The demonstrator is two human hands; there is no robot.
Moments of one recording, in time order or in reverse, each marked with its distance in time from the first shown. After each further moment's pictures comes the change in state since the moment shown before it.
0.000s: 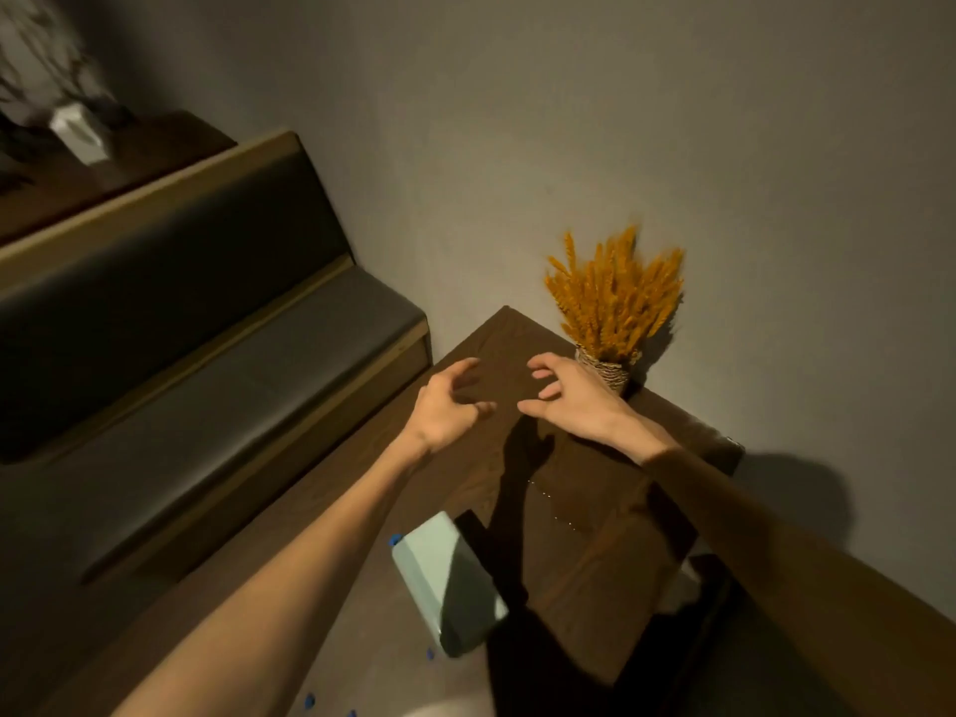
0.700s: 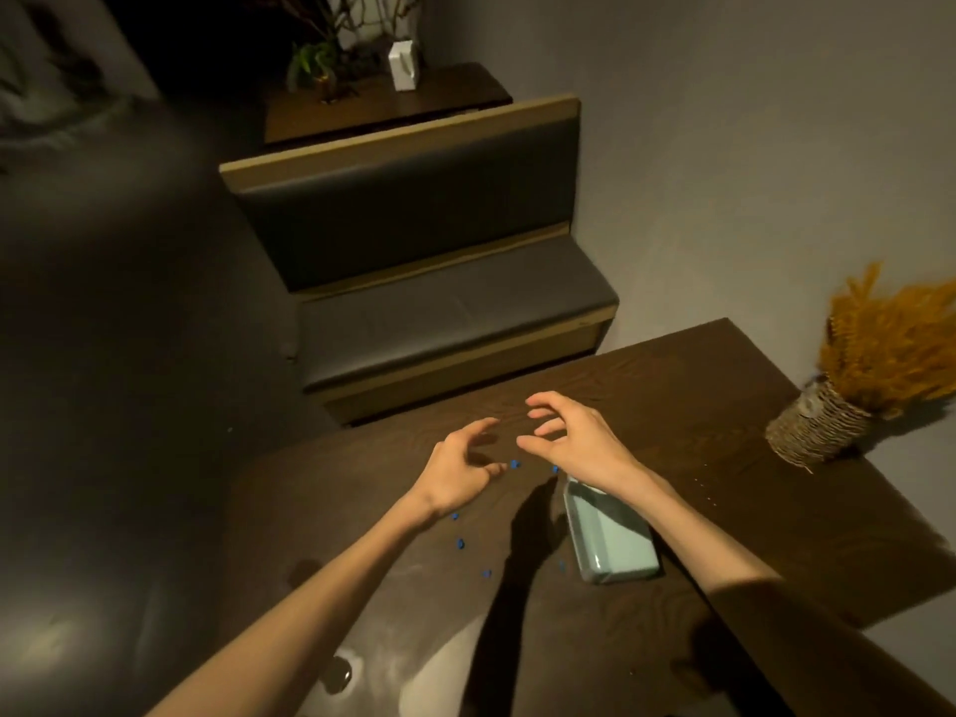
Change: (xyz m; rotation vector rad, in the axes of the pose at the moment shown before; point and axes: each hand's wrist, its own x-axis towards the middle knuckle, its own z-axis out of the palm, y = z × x) left_hand -0.265 -0.140 -0.104 -0.089 0.315 -0.241; right_hand -0.095 -0.152 0.197 0.092 -0.384 -0.345
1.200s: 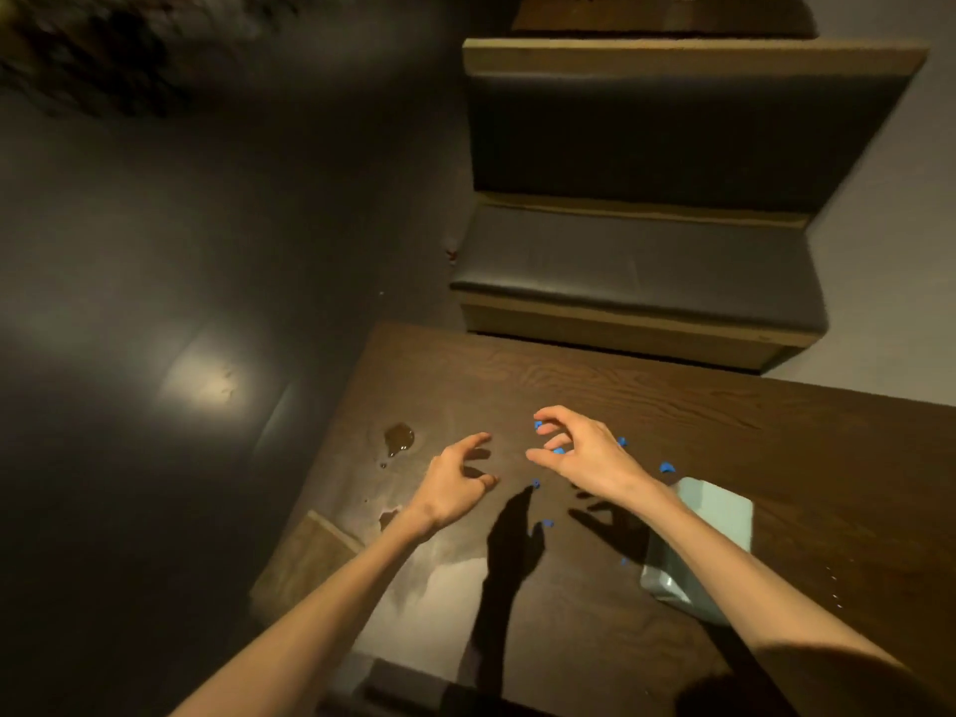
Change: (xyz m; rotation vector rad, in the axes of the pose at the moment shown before) left_hand -0.099 -0.108 0.007 -0.236 0.403 -0.410; right_hand 0.027 -0.010 0.113 -0.182 -0.526 -0.160
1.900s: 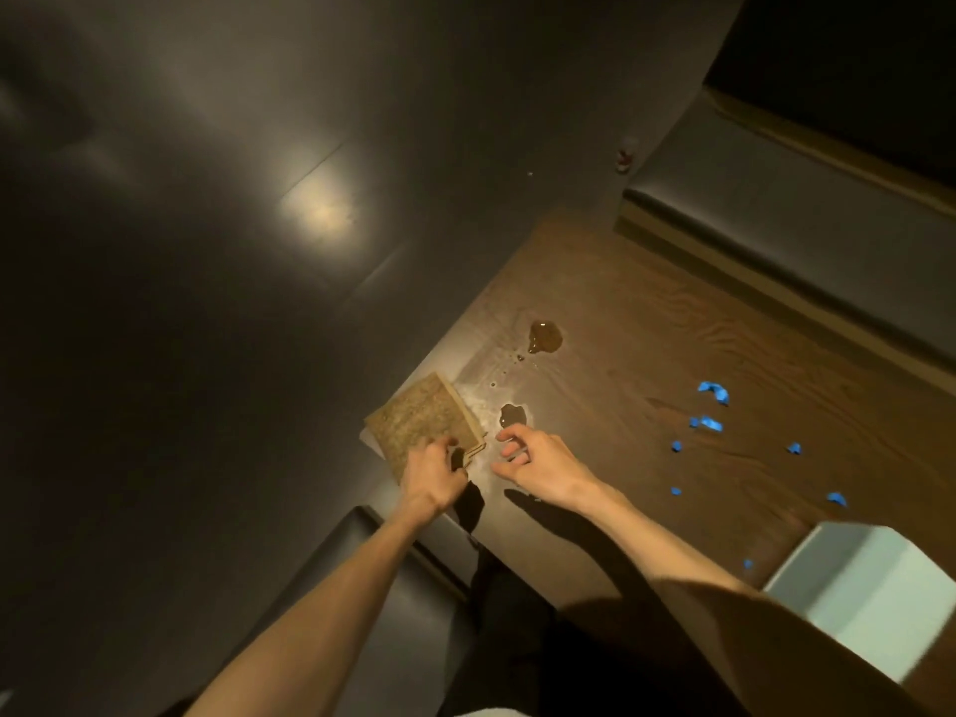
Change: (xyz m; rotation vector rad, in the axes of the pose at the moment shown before) left_hand -0.088 -0.230 -0.040 0.089 0.343 -0.494; right_hand 0.016 -0.059 0.244 -0.204 -0.594 -0.017
